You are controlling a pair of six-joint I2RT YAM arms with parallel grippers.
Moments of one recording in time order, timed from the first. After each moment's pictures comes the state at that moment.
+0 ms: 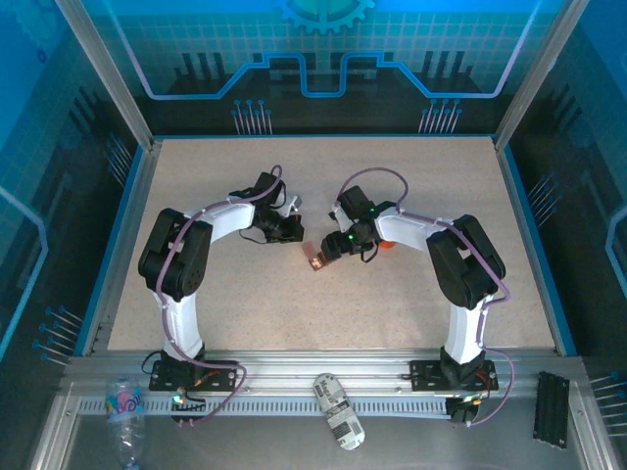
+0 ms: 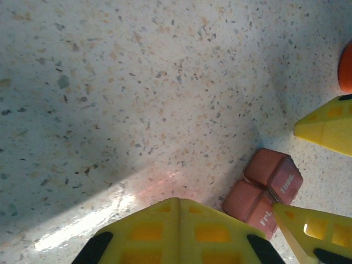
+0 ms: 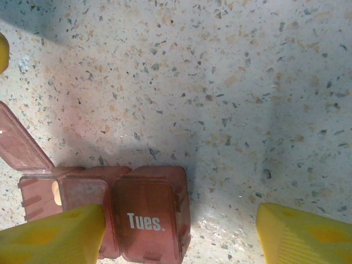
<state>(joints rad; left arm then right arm) -0.34 1.94 1.25 -0.48 0.52 -0.33 0.55 1.90 1.22 -0.53 -0.21 0.23</state>
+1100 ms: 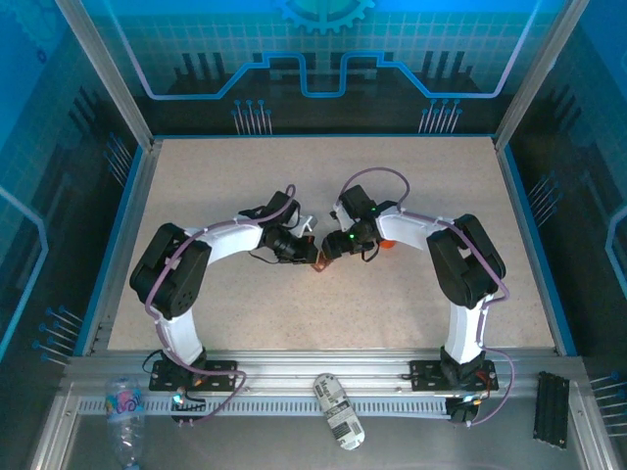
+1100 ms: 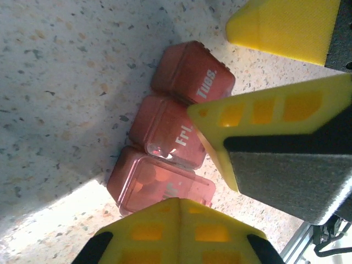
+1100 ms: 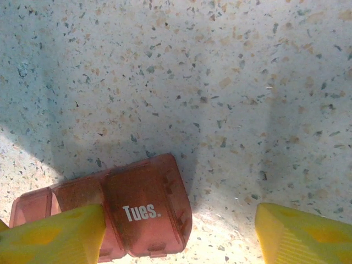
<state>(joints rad) -0.49 1.81 1.08 -0.41 0.57 -0.42 0.54 1.91 1.22 -0.52 -0.22 0.23</state>
